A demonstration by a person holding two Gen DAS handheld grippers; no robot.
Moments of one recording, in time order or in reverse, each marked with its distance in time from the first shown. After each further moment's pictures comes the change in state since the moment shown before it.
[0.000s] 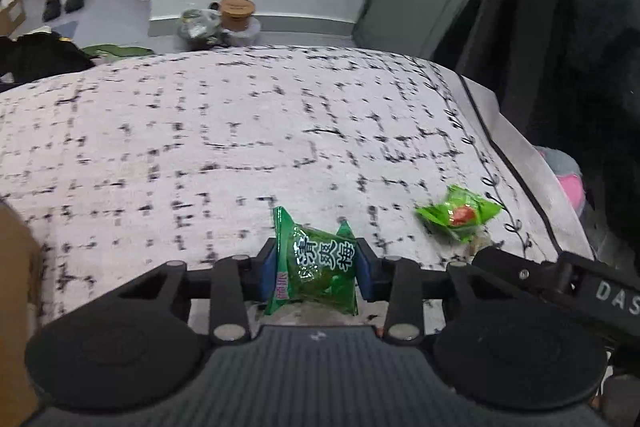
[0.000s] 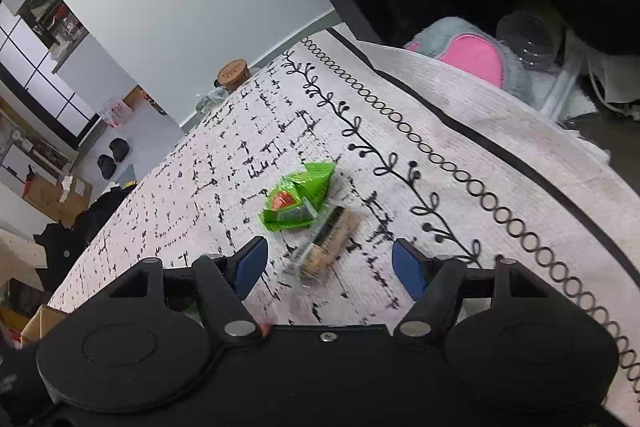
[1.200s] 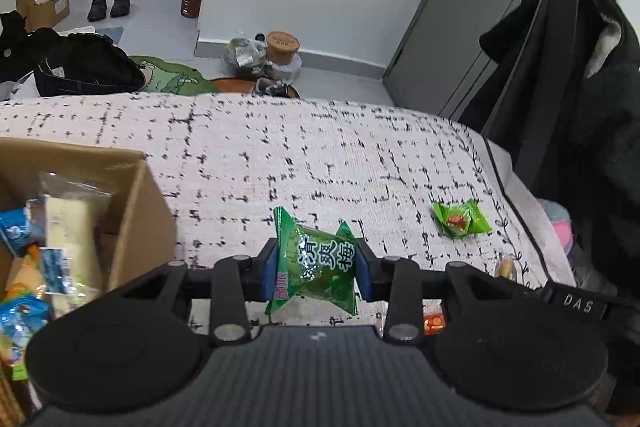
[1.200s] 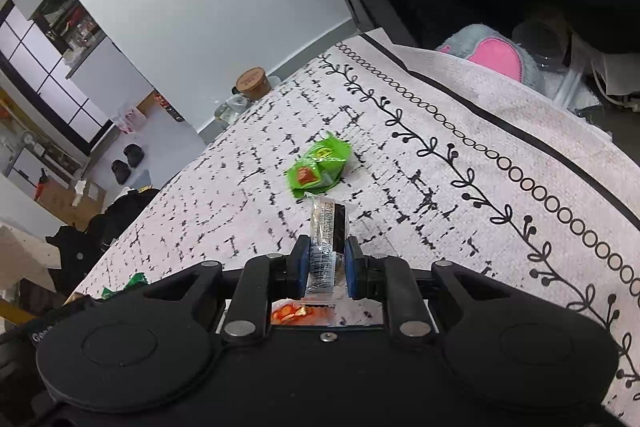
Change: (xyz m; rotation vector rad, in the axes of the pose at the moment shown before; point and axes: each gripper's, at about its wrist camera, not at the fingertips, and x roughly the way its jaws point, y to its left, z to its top) left arm -0.082 0.061 -0.002 -0.113 -0.108 0.022; right arm -0.033 0.029 -0.021 0.005 -0.036 0.028
